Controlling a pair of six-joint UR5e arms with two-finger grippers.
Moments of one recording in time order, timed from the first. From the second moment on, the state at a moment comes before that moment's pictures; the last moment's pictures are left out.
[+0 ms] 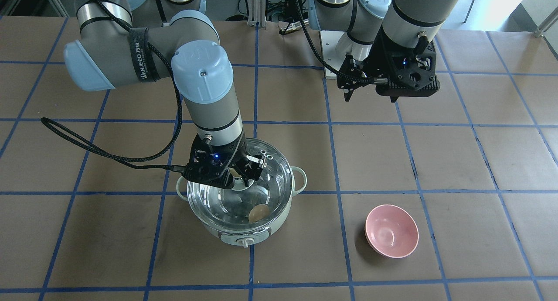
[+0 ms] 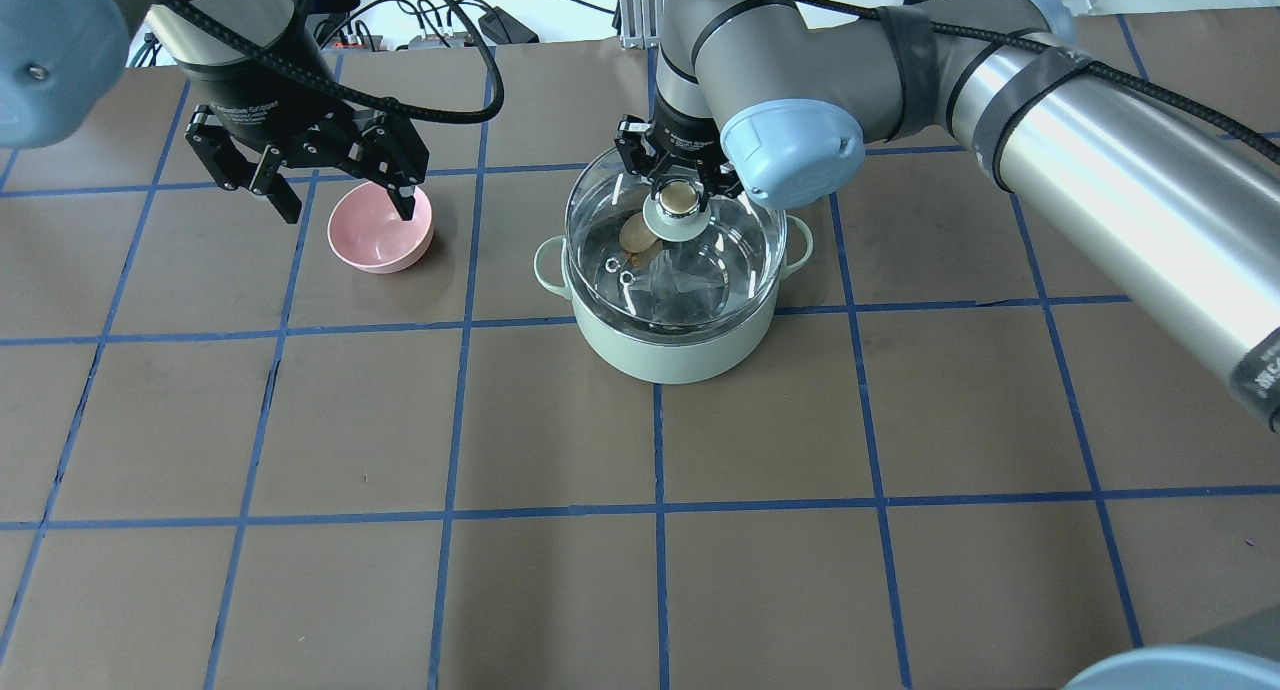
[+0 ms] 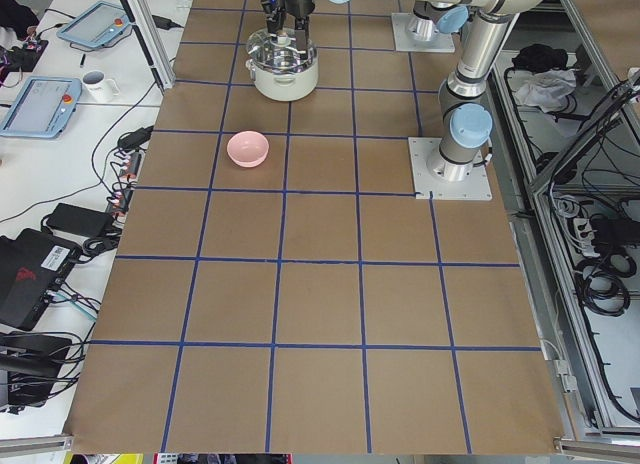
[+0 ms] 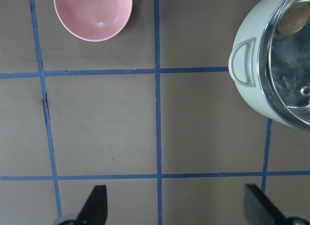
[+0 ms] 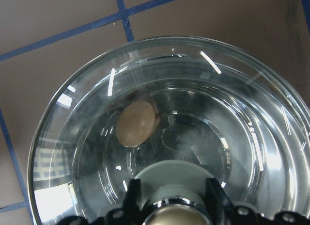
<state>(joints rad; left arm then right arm) -1.60 -1.62 -1.47 -1.69 1.58 -0.02 1.87 -1.19 1.48 -1.99 -1.51 0.58</state>
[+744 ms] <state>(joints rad) -1.60 -1.62 -1.47 -1.69 1.58 -0.02 1.87 -1.19 1.49 -1.99 -1.52 0.58</state>
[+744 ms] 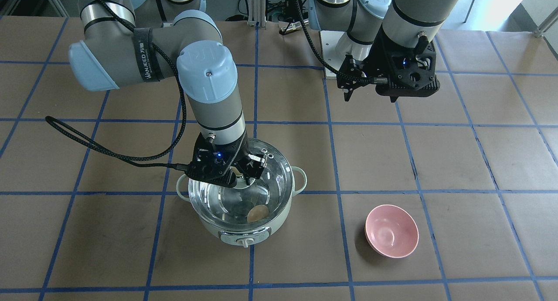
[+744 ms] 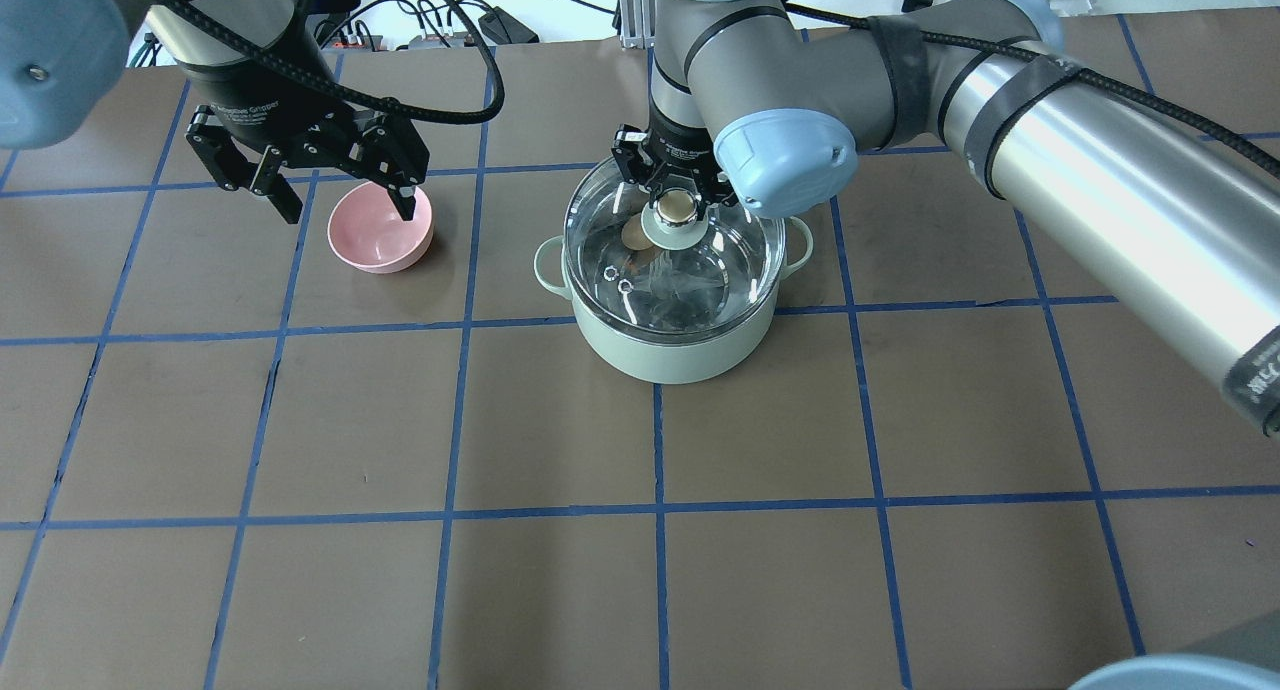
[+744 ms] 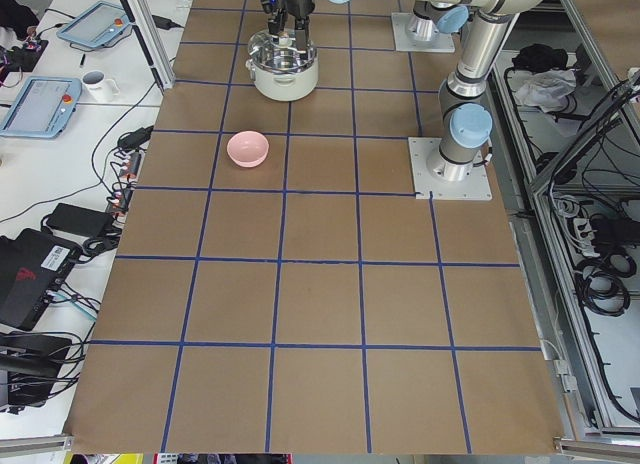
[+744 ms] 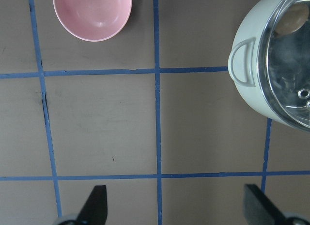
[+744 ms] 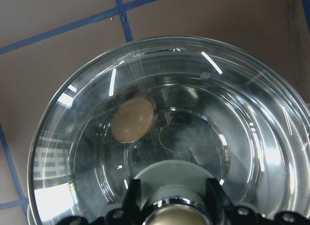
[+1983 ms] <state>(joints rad) -1.60 -1.62 -1.47 -1.69 1.58 -0.02 1.86 -1.20 1.49 -2.00 -1.52 0.52</state>
